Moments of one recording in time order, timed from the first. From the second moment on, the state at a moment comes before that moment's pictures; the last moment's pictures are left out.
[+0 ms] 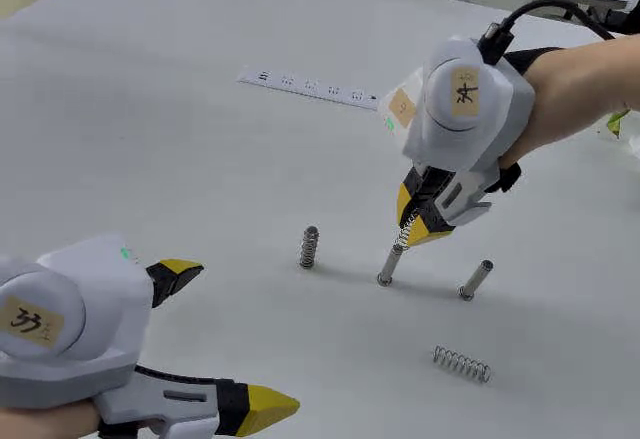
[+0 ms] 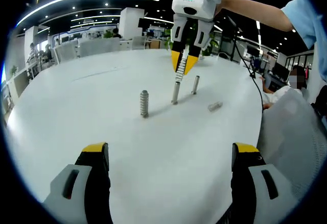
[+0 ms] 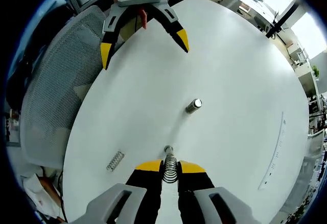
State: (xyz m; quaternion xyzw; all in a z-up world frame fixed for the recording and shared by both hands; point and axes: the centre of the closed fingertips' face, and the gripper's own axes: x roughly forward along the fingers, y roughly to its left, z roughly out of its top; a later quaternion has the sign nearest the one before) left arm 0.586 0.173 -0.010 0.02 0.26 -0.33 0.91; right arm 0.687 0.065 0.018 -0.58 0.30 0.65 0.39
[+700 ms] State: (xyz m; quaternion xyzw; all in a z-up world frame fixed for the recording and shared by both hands) left arm 0.579 0.178 -0.017 0.02 0.27 -0.33 0.90; right arm 0.686 0.069 0.009 -0.59 0.30 0.65 0.37
